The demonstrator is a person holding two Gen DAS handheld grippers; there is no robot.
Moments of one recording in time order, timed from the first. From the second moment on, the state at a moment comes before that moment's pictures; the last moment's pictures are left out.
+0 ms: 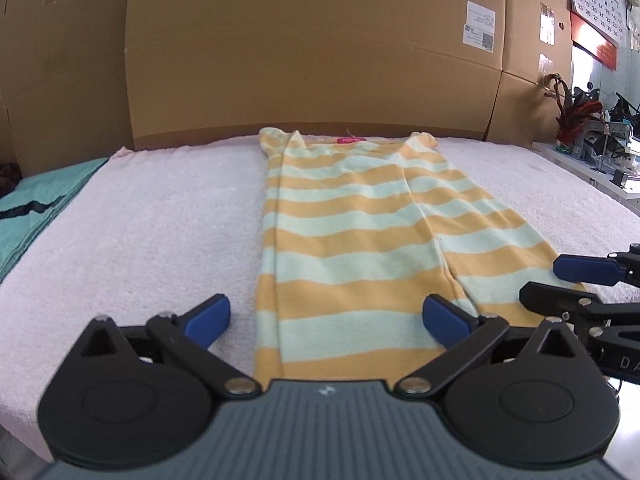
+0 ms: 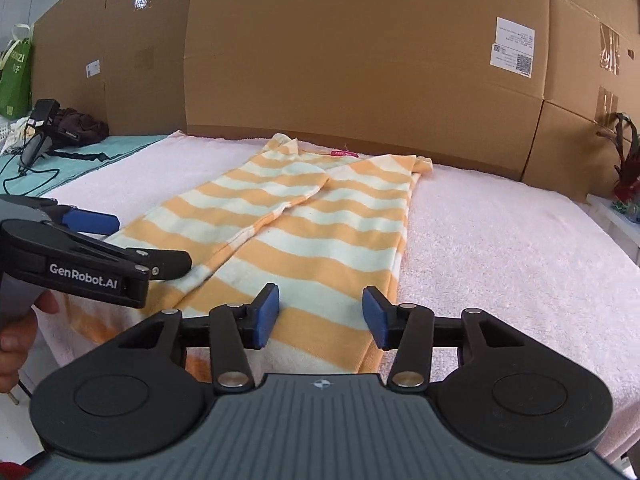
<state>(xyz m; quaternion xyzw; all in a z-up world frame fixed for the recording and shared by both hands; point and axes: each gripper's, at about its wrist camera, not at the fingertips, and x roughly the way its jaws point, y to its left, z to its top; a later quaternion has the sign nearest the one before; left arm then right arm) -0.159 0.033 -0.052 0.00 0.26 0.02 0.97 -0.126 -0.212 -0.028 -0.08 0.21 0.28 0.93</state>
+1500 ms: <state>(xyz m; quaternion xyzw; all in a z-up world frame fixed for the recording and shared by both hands) -0.218 0.007 -0.063 0.11 0.24 -0.13 0.96 -0.169 -0.247 -0.044 0.00 0.21 0.38 0.90</state>
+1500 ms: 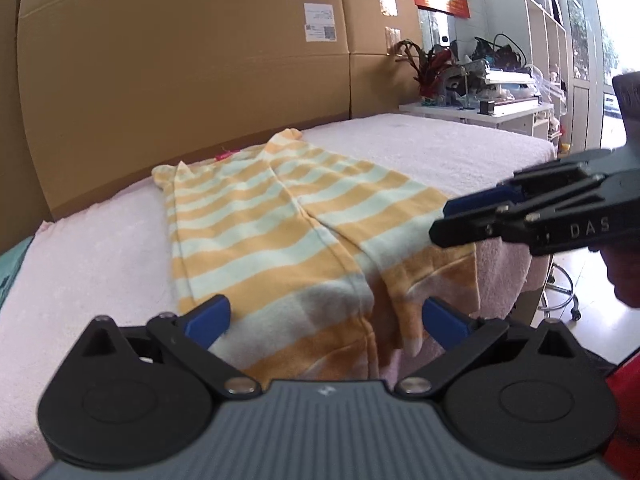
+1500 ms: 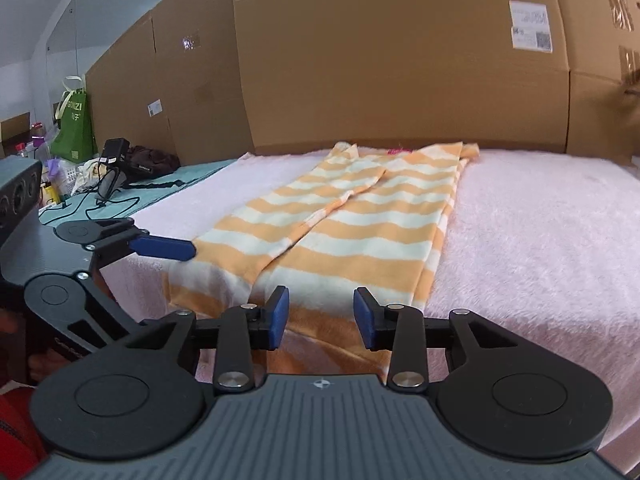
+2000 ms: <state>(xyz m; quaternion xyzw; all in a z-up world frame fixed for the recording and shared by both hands) -0.250 0.050 -0.091 0.05 0.32 -0.09 0.94 -0.164 -0.311 -0.075 0.04 0.29 0.28 0.92</state>
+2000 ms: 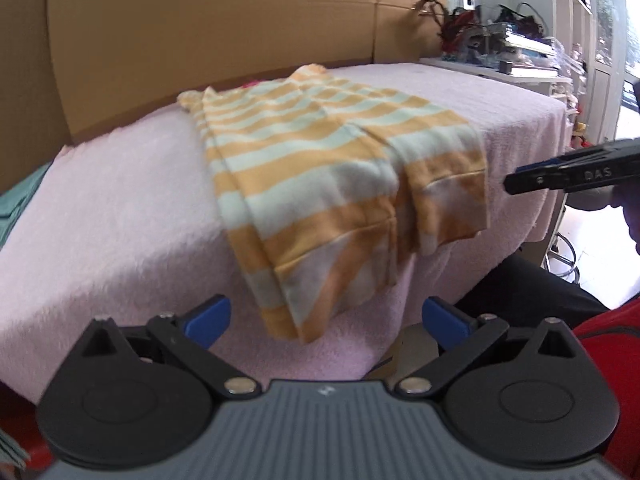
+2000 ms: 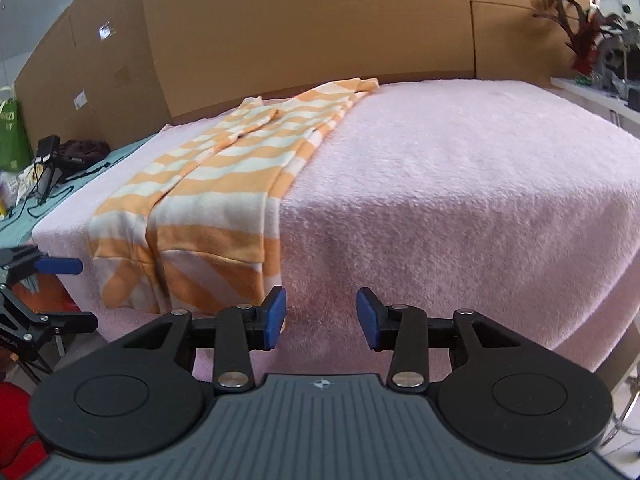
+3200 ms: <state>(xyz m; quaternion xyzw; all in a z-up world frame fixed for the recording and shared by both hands) -0.198 0.080 -0.113 -0.08 0.33 -0.29 0.89 -0.125 -0.286 -0.102 -0.01 0.25 0.49 0.83</state>
